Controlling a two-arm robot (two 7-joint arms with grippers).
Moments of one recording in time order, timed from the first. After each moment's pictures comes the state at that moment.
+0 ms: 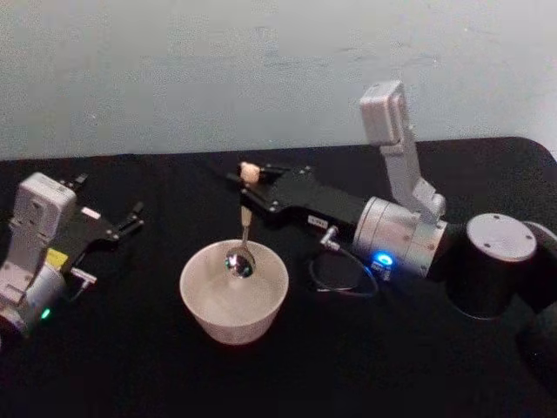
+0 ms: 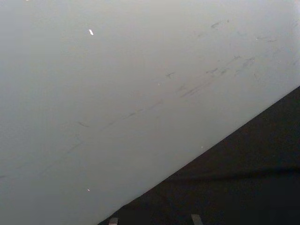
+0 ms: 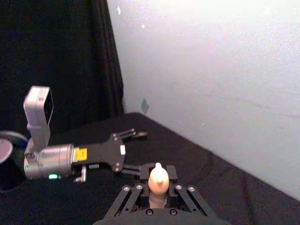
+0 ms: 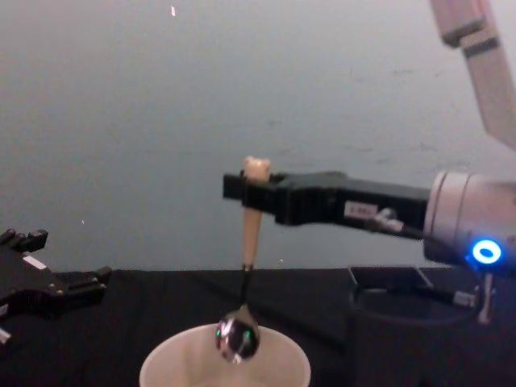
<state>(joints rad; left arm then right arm) -0.20 0.60 0.45 -1.41 -0.25 -0.12 0.03 0.42 0.36 -0.57 -1.48 0.55 0.12 0.53</state>
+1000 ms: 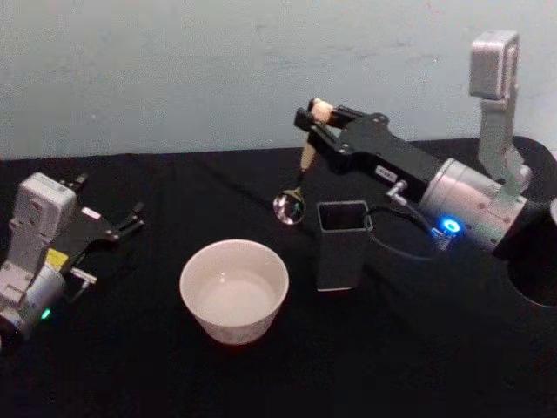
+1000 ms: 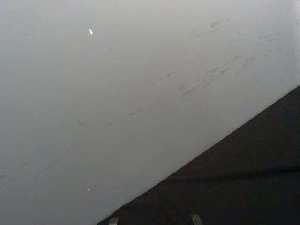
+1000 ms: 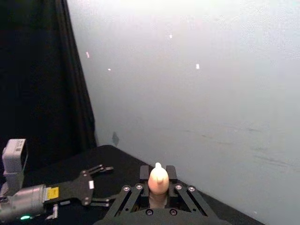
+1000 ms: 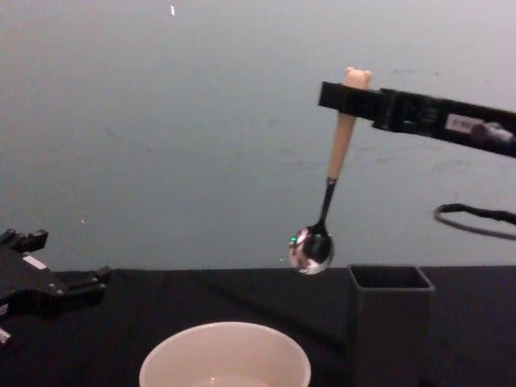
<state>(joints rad) -0.20 0.60 0.45 -1.41 -0.25 -0.12 0.03 0.34 0.45 -0.43 -1.62 0.67 0.10 0.44</state>
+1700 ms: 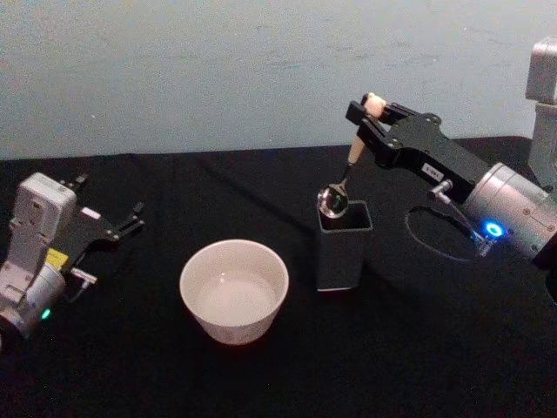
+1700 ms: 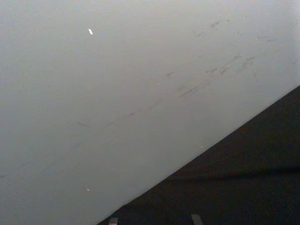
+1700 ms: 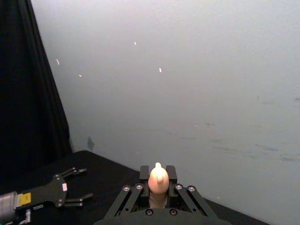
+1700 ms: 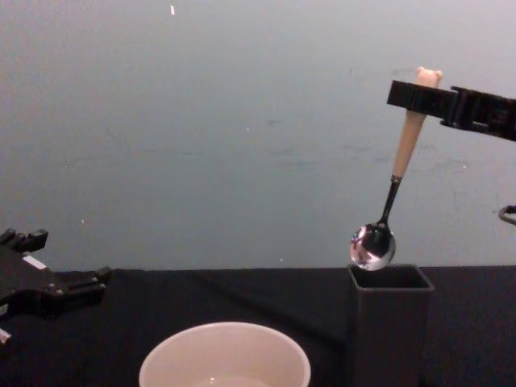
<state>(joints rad) -0.20 0.60 0.45 -1.41 -0.25 -0.12 0.03 0.26 0.50 -0.35 -1.68 0.70 0.09 0.37</state>
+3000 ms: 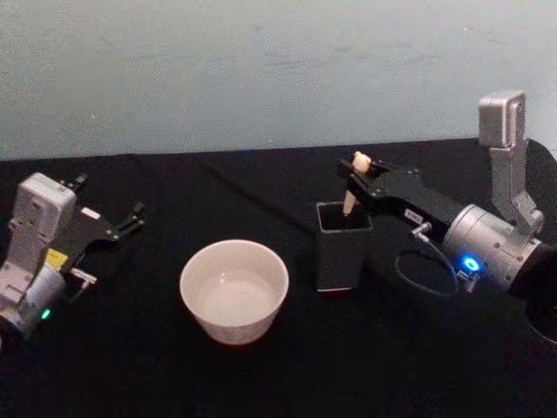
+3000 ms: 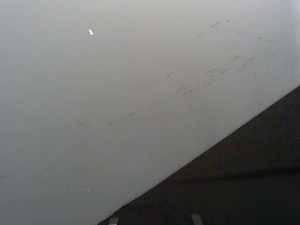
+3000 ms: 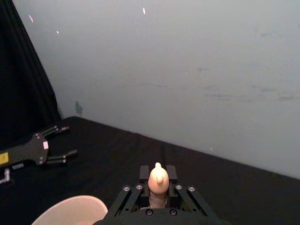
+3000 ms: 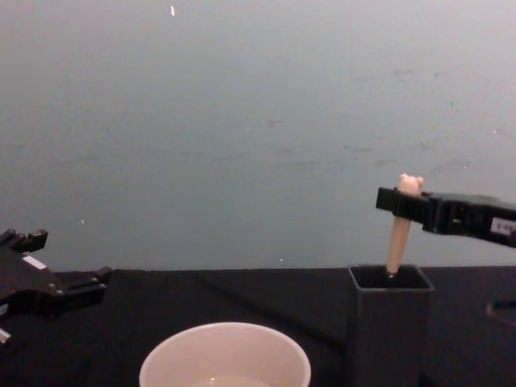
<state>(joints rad) -0.20 0.60 0.45 -1.41 -0.25 -0.12 0.03 0.26 0.46 -0.38 -1.54 0.64 0.14 0.37</state>
